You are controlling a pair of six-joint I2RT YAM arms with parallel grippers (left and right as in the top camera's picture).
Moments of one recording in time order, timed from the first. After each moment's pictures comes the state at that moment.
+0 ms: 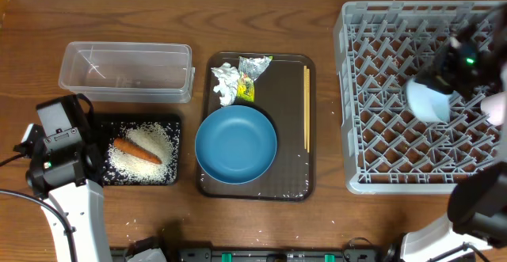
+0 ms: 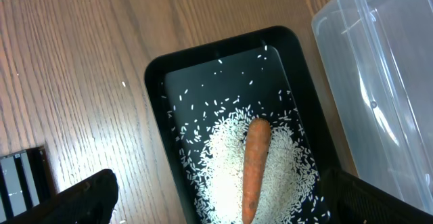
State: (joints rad) left arm 0.37 1.08 1.01 -1.03 -0.32 -0.86; right arm -0.38 1.80 1.75 -1.37 -0.56 0.15
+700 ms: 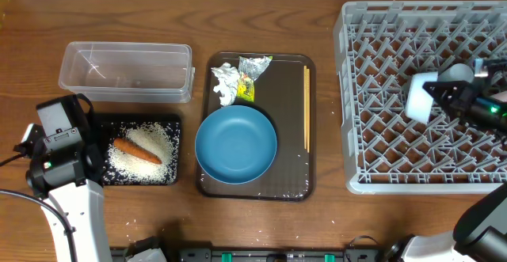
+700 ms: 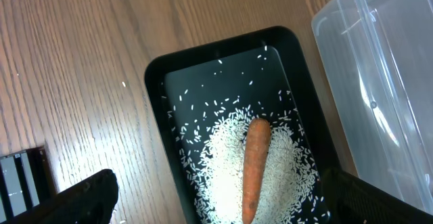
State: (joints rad) left arm 0.37 1.08 1.01 -1.03 -0.32 -0.86; right arm -0.64 1.67 1.23 -0.88 -1.21 -0.05
